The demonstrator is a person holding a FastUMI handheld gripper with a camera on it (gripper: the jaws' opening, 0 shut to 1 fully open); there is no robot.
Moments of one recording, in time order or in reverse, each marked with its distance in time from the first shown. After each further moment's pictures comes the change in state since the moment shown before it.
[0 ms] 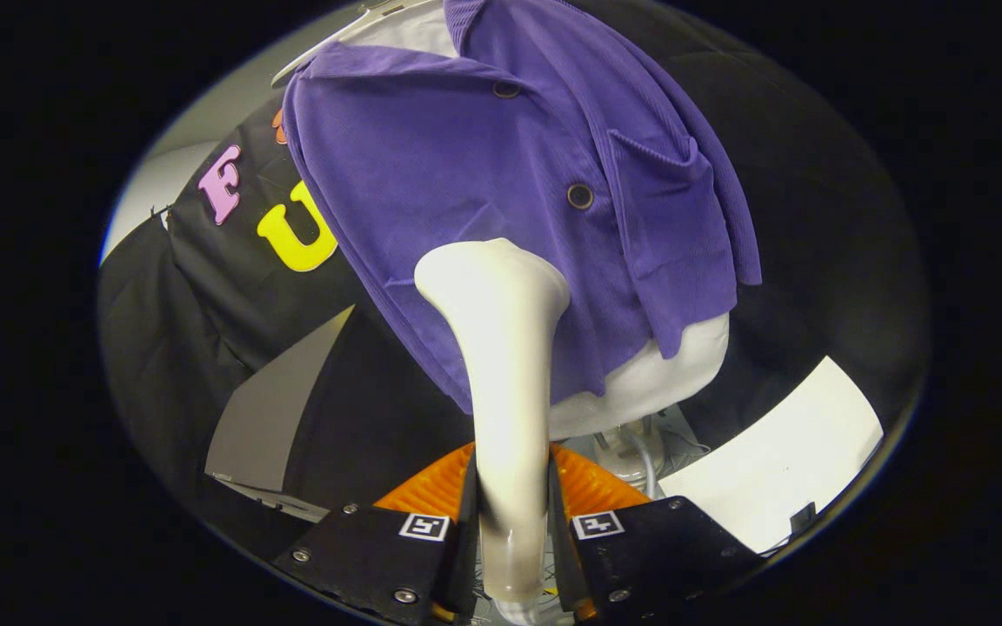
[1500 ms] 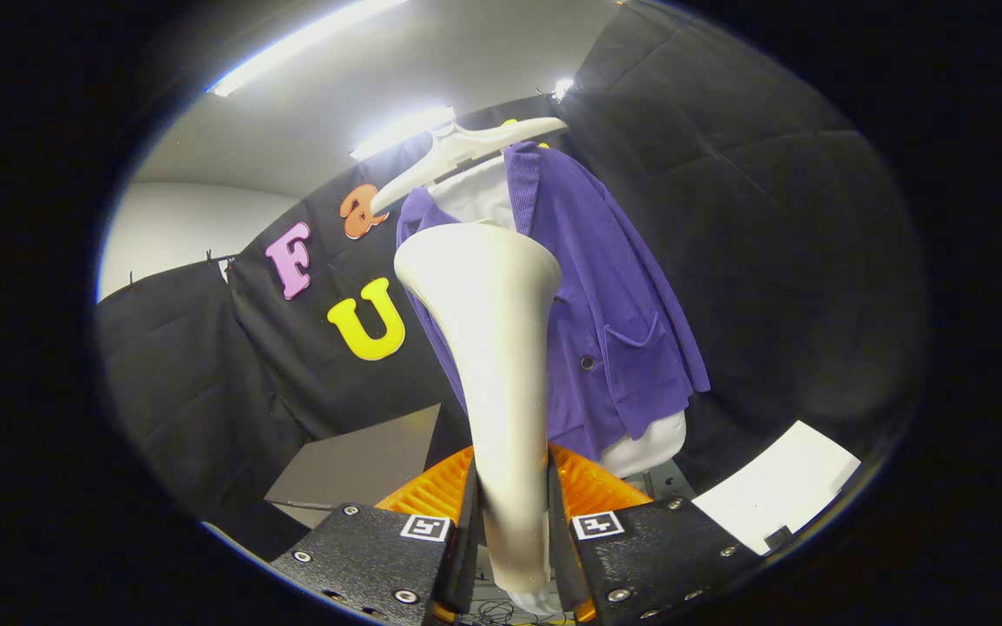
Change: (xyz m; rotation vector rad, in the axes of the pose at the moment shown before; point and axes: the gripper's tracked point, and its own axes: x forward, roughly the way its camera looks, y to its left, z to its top) arm -0.194 0.066 0.123 -0.037 -0.420 0.134
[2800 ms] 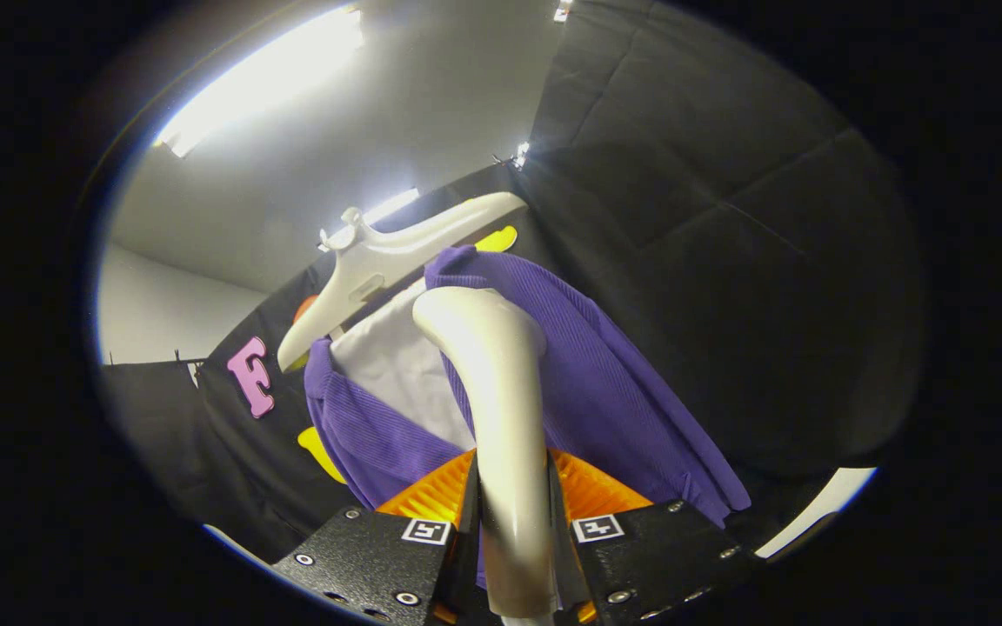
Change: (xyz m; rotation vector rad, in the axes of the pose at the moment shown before) arm 0.172 -0.067 0.158 0.087 -0.270 -0.059
